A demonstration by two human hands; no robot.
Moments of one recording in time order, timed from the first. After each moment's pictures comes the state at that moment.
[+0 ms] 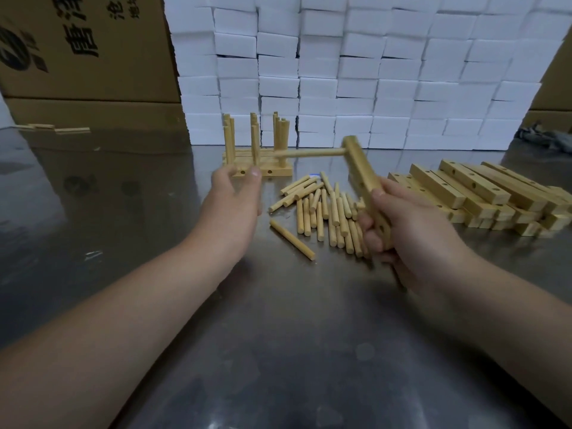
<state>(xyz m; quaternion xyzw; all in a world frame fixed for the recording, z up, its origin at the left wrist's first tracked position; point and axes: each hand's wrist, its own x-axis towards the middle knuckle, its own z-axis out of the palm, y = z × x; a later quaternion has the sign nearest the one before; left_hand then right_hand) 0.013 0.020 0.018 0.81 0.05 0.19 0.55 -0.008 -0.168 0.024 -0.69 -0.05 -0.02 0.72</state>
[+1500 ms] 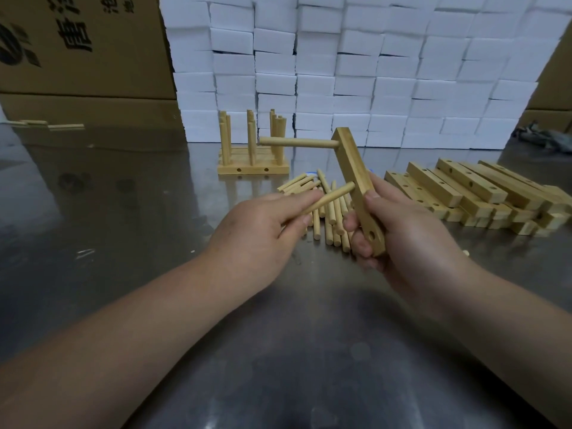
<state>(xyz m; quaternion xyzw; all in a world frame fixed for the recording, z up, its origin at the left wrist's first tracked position) -0.013 0.004 0.010 0.87 -0.23 0.24 0.37 -0.018 -0.162 0.023 -0.66 -0.13 0.02 0.74</state>
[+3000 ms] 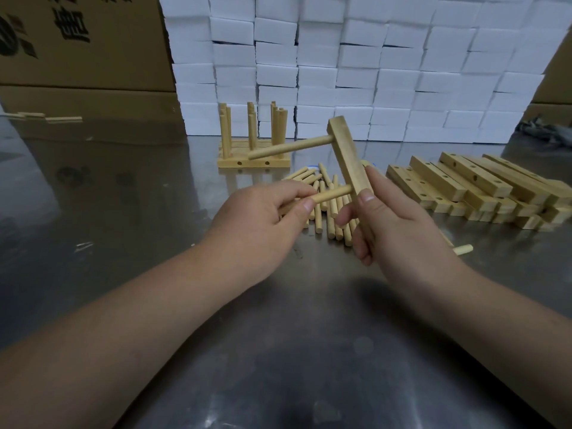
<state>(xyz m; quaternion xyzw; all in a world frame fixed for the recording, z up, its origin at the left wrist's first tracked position) -0.016 0.005 0.015 0.86 -0.19 0.20 0.43 -0.018 -0.159 0.010 -0.77 -0.13 -0.09 0.62</state>
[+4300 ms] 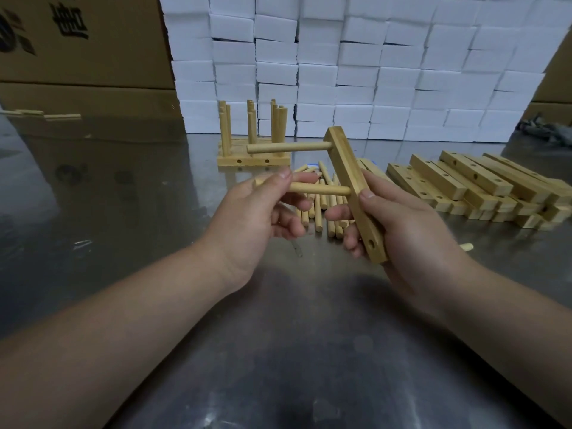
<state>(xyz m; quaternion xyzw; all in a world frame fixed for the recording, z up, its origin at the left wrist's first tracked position) -0.017 0.000 0.019 0.66 -0.15 0.05 0.73 -0.016 -0.159 0.014 -0.67 -0.12 0.00 0.74</state>
